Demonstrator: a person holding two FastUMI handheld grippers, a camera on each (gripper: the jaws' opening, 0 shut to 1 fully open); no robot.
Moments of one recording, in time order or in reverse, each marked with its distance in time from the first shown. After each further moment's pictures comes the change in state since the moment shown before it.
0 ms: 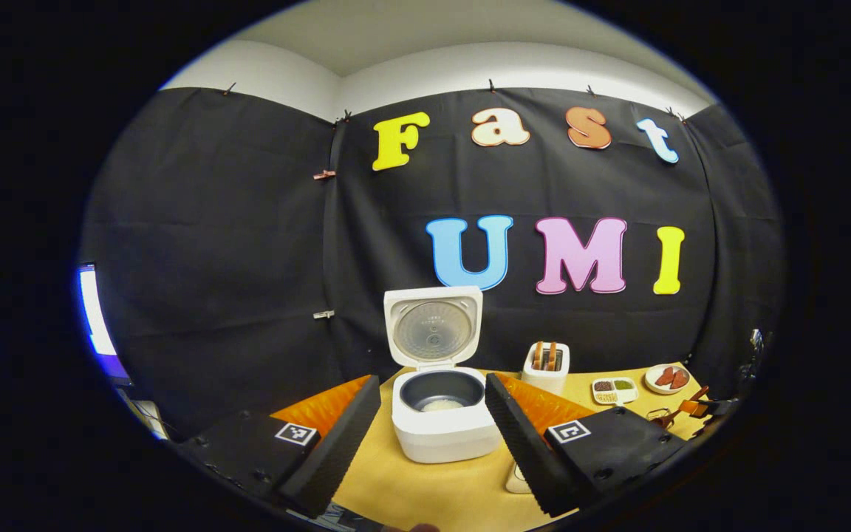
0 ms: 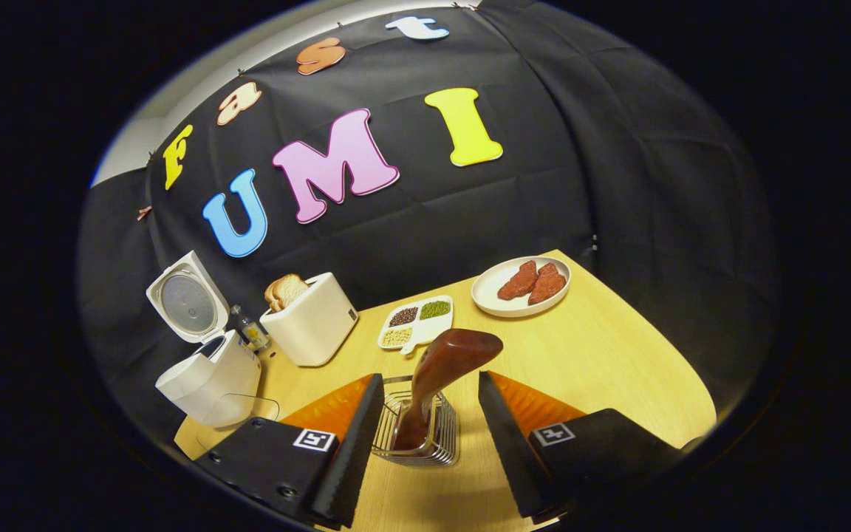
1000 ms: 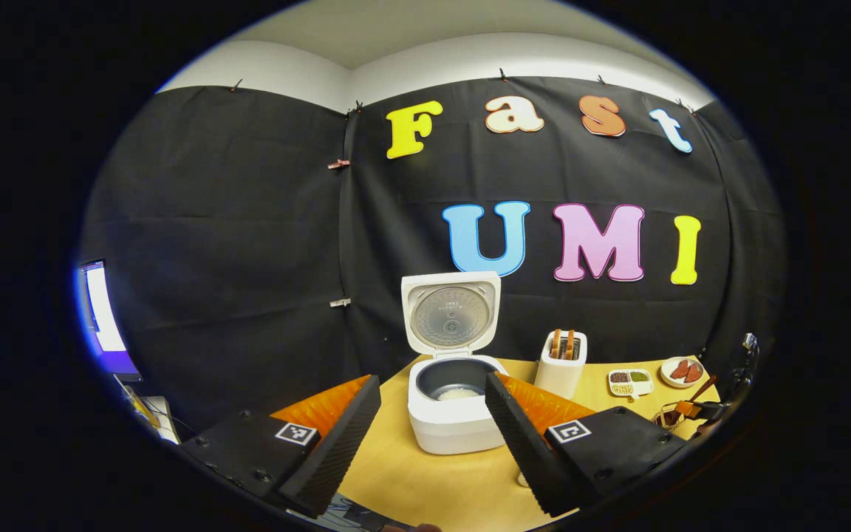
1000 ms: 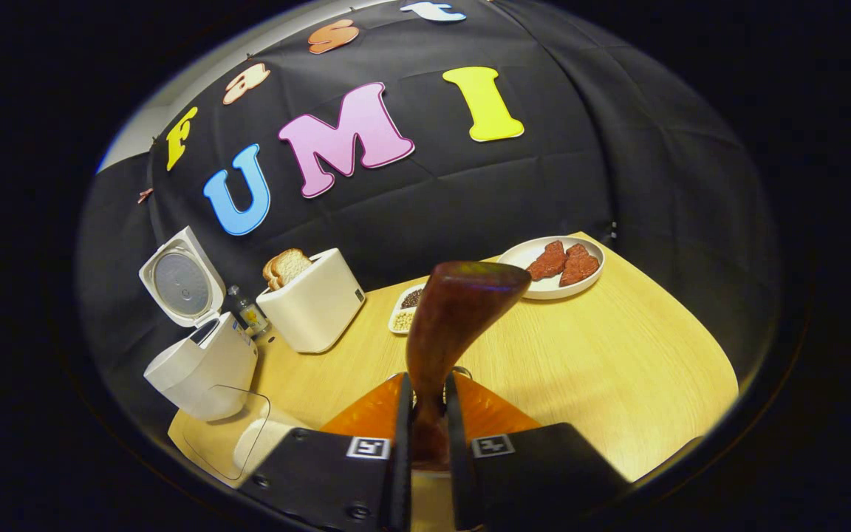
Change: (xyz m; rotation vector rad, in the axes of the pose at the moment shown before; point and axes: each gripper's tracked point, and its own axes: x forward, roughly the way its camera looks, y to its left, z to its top) left arm 0.002 0.011 -0.008 -0.007 0.037 0.053; right arm 0.033 0.017 -0.027 -0.076 0.043 0.005
